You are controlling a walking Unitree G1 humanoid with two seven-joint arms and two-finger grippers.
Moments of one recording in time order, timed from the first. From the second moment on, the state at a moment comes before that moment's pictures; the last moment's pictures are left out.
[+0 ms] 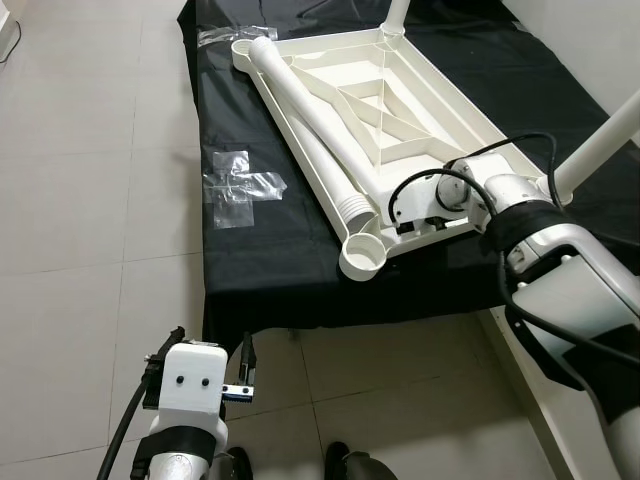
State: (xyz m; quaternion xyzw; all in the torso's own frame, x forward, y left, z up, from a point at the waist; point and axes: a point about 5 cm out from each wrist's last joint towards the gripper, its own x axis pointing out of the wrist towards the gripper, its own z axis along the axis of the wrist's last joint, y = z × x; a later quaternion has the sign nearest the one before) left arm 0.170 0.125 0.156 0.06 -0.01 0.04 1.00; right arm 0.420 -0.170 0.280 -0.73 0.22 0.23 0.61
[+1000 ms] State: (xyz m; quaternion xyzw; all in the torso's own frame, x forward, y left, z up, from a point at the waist) left arm 0.181 0.121 0.157 0.06 -0.02 0.03 1.00; right arm 0.421 -0.062 0.343 -0.13 -0.05 0.25 0.96
